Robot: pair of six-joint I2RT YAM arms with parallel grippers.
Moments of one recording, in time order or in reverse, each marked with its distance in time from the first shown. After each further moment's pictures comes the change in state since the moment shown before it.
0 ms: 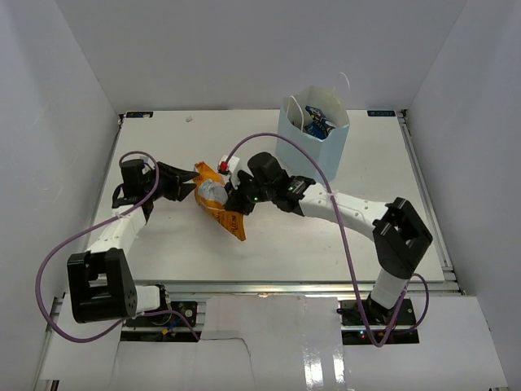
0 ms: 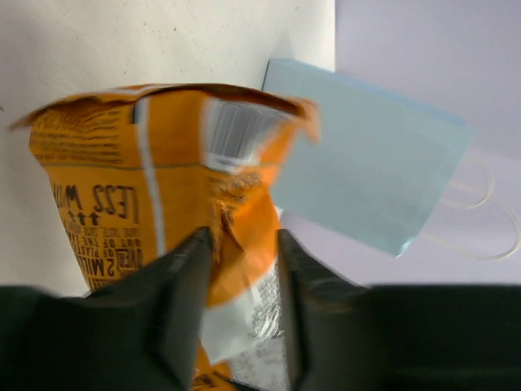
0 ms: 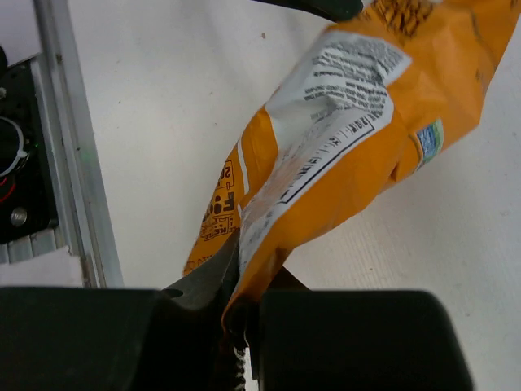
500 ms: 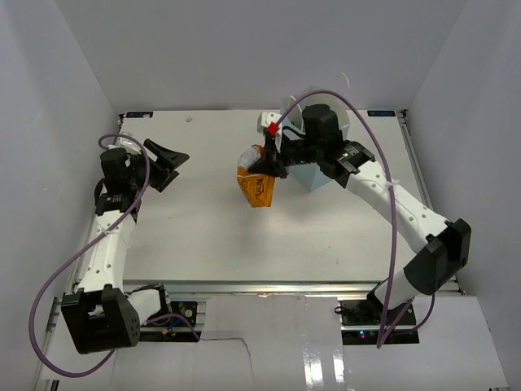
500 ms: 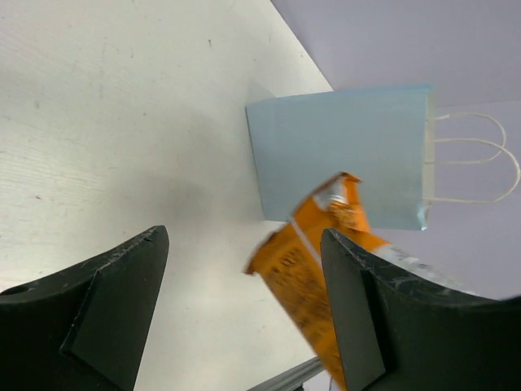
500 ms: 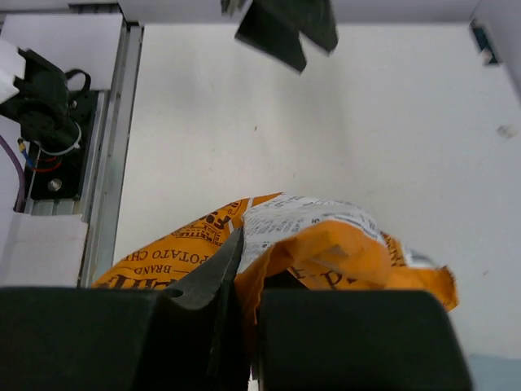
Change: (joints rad) left arm 0.029 -0.177 0.182 -0.184 -0.071 0.308; right arm -0.286 -0.182 0.184 -0.256 -0.489 -0.323
